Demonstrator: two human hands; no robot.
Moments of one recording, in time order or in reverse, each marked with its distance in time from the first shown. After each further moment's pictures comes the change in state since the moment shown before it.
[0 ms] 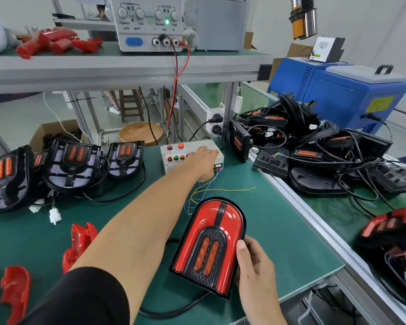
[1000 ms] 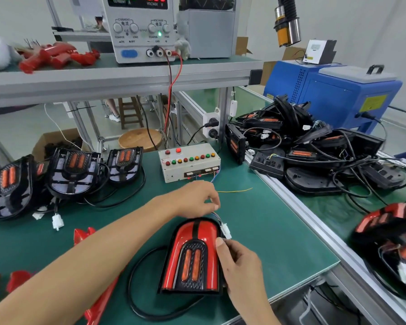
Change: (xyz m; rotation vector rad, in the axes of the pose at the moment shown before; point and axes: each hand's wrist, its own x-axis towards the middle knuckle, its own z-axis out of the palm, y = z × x) left_hand -0.098 0.009 0.009 -0.321 -0.080 0.338; right_hand 0.001 -0.008 0.016 -0.219 0.022 0.042
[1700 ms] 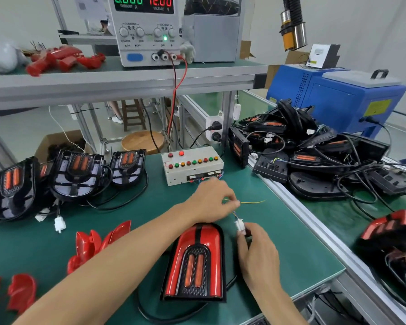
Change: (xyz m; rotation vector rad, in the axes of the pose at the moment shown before) left_hand 0.025 0.021 0.018 -0.005 0.229 -0.065; right_hand 0.044 0.000 -0.022 -0.640 0.208 -0.162
